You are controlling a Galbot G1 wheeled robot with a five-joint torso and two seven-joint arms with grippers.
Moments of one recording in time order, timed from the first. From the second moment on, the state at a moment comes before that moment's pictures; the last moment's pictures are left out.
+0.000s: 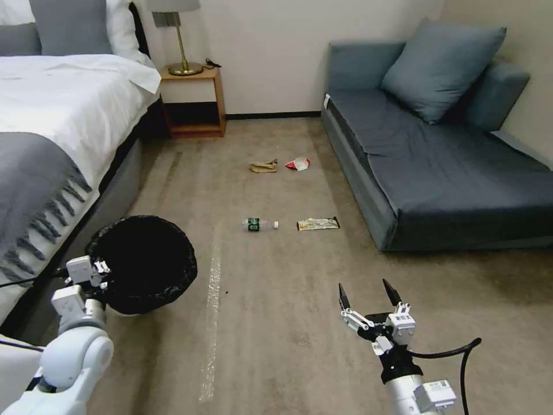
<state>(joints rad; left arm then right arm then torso) 1.49 -1.06 -0.72 -1.90 -0.45 0.12 -0.46 -1.83 1.61 0.53 2.16 0.04 0.20 -0.18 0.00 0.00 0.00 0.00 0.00</state>
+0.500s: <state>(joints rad) 1.51 -1.10 -0.73 -1.89 -0.38 0.08 -0.47 -1.80 1.61 0.53 2.12 0.05 0.20 -0.19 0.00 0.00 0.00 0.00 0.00</state>
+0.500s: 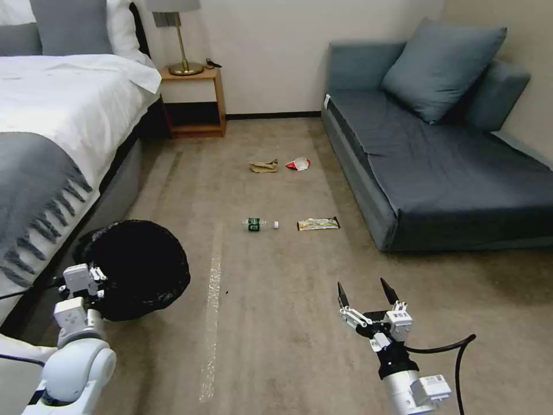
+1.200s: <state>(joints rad) 1.52 -1.11 -0.73 -1.86 -0.38 0.04 -0.47 -1.77 1.61 0.53 2.07 0.05 0.21 -0.21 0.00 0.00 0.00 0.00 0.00</state>
